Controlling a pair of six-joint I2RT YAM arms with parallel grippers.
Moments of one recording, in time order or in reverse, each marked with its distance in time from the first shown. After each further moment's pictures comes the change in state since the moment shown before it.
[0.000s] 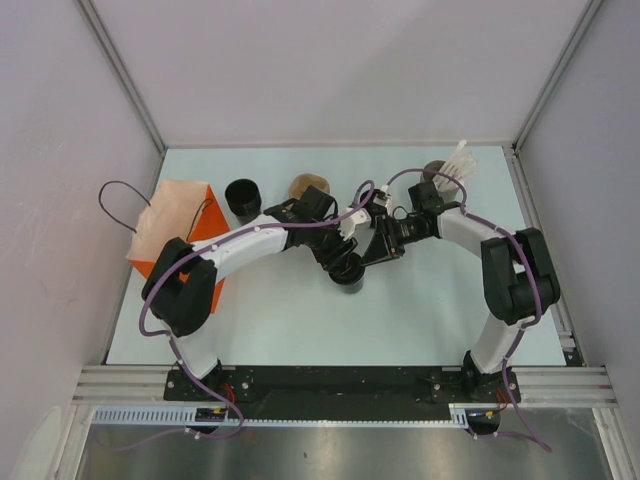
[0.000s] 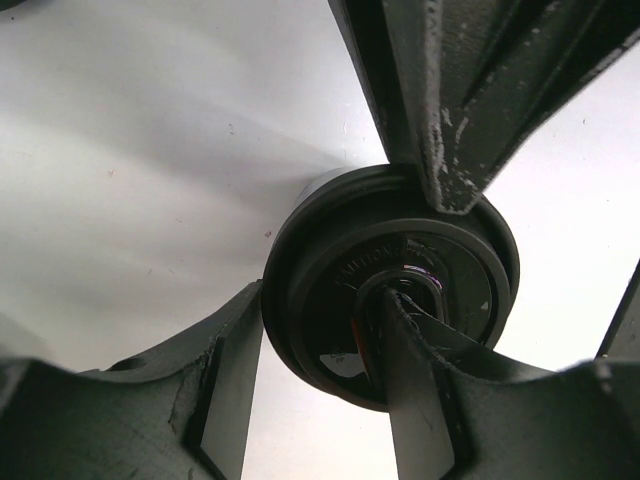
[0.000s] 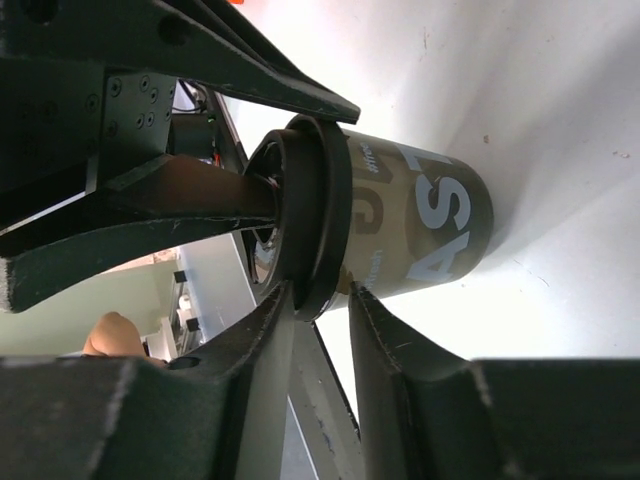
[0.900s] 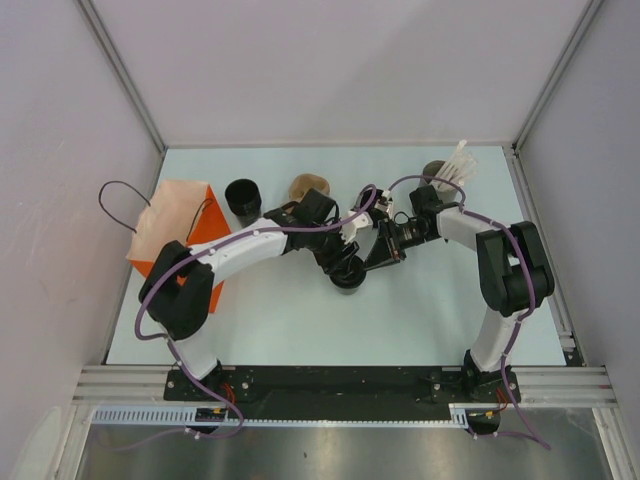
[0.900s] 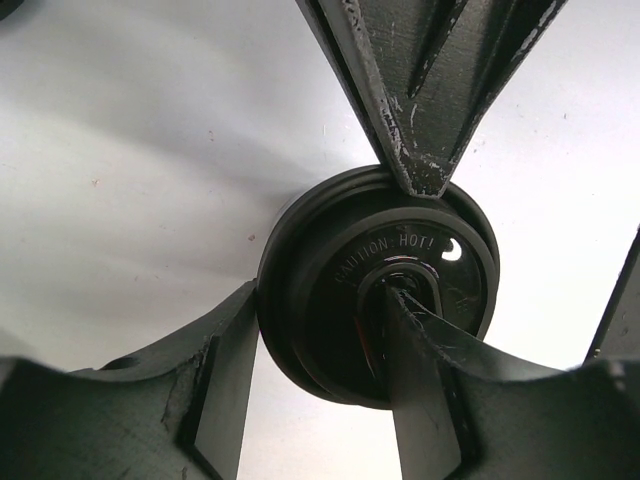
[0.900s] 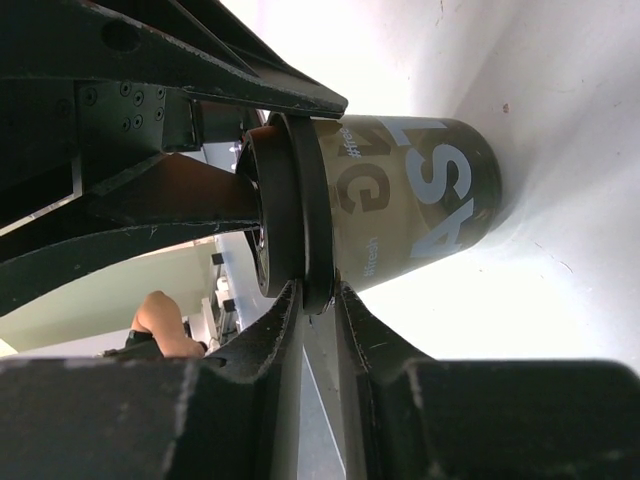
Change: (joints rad) left arm -0.015 -0.027 -0.022 0.012 0.010 0.009; right arm -0.030 0.066 0.006 -0.072 -0.074 -0.044
